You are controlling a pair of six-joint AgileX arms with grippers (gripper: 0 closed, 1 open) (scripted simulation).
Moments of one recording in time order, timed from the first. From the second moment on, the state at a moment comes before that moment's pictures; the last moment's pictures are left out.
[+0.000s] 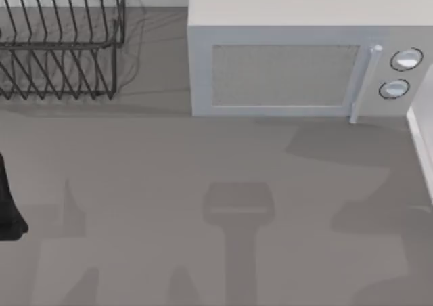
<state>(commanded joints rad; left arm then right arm) 0.00 0.00 0.00 0.00 0.00 0.00 -0.53 1.49 0.60 0.91 -0.50 0.02</state>
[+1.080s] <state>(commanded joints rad) 0.00 0.00 0.00 0.00 0.00 0.00 -0.53 2.11 0.51 1.62 -0.50 0.01</state>
